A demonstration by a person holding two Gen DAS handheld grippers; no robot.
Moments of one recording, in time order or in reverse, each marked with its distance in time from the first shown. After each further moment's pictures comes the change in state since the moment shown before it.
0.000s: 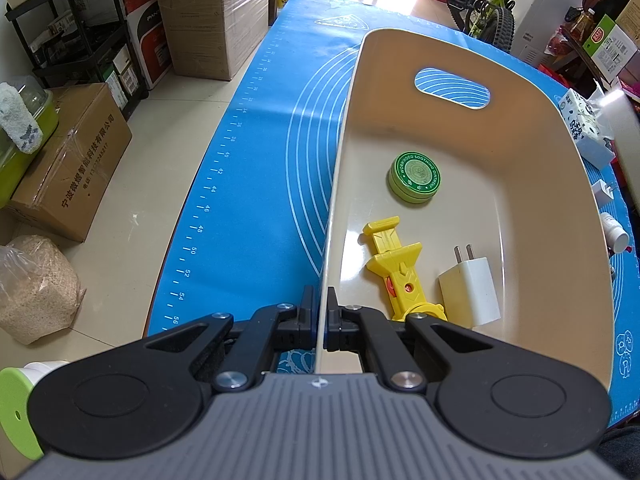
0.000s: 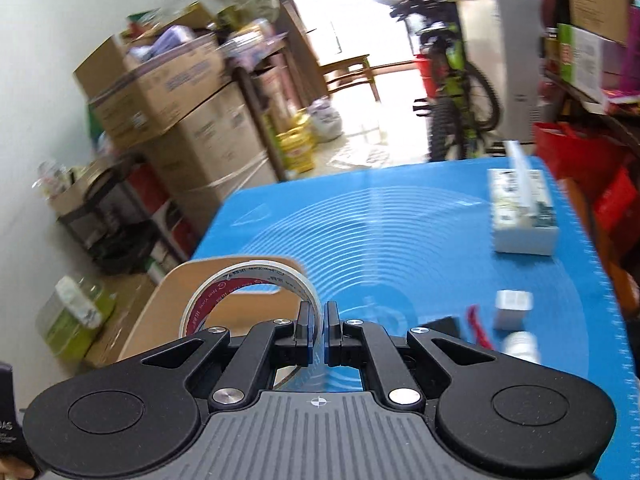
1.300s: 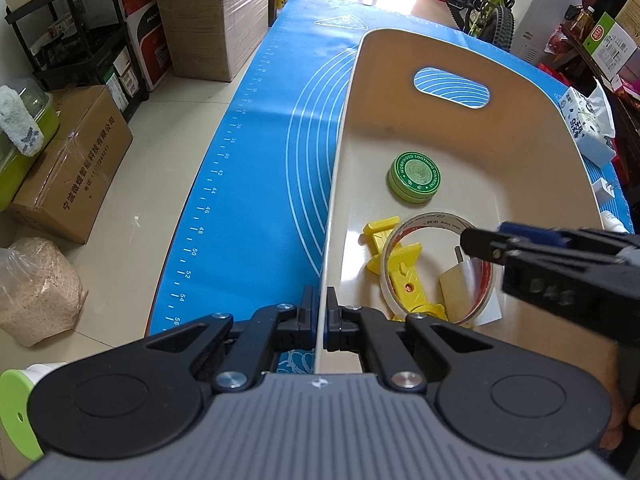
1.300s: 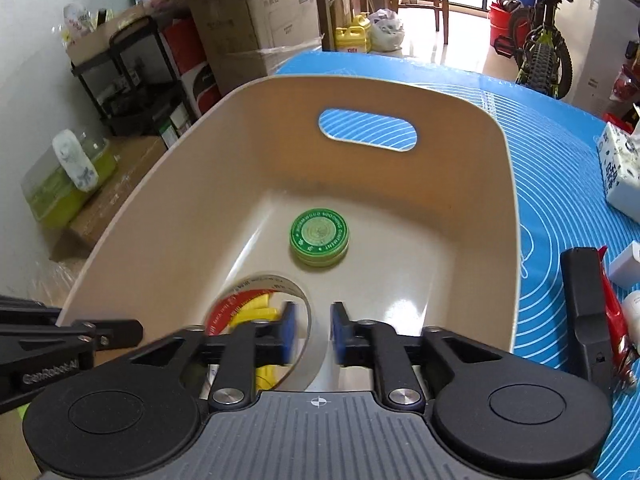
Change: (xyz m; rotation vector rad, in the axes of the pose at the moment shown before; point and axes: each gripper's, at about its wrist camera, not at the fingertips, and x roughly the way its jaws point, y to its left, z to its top) left arm -0.001 0.000 0.001 0.005 -0.001 0.002; right arm 0.100 0.107 -0.076 -0.218 0.276 -0.018
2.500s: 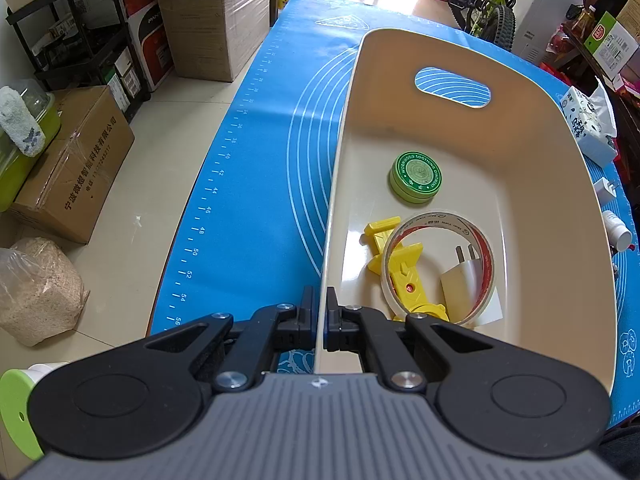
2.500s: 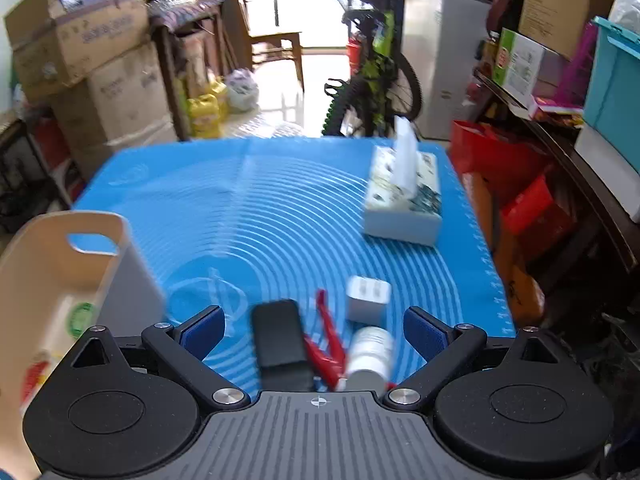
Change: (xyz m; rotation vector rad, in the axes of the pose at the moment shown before) left arm -0.001 0.004 0.000 0.002 0.000 0.002; right arm -0.079 -0.201 0.001 0.186 -0.171 -0.309
